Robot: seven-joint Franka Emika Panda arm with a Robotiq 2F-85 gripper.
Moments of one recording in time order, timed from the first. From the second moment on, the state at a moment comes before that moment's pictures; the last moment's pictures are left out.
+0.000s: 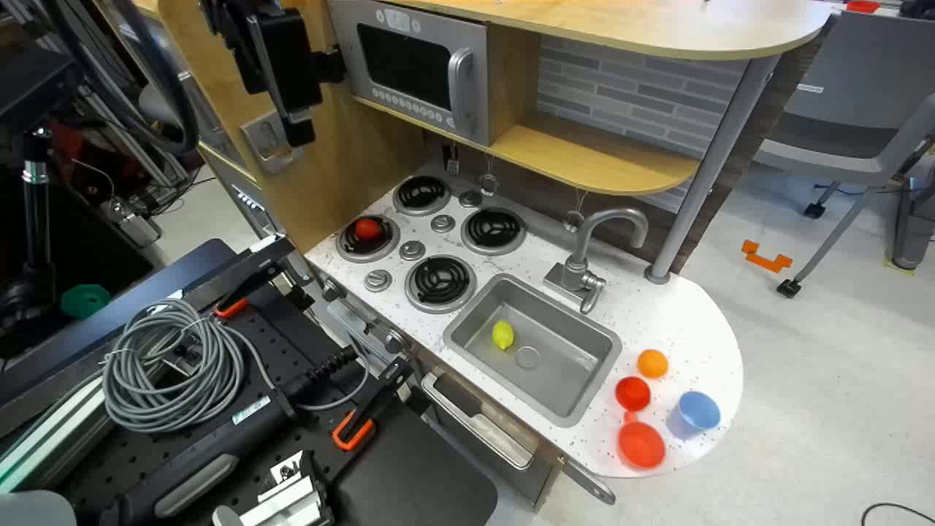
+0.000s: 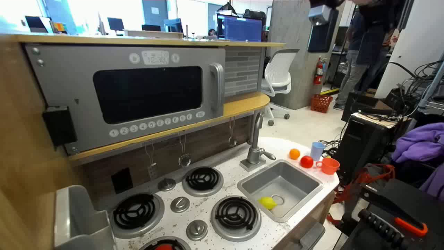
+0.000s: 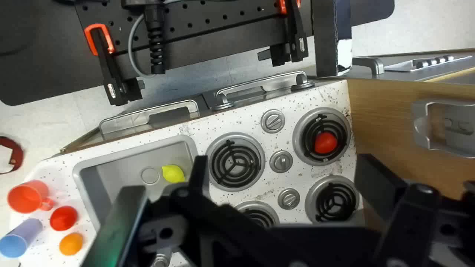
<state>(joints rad) 0.00 -0.28 -0.02 -2.50 0.16 2.12 0.06</state>
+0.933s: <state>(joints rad) 0.00 -0.28 -0.02 -2.50 0.16 2.13 0.06</state>
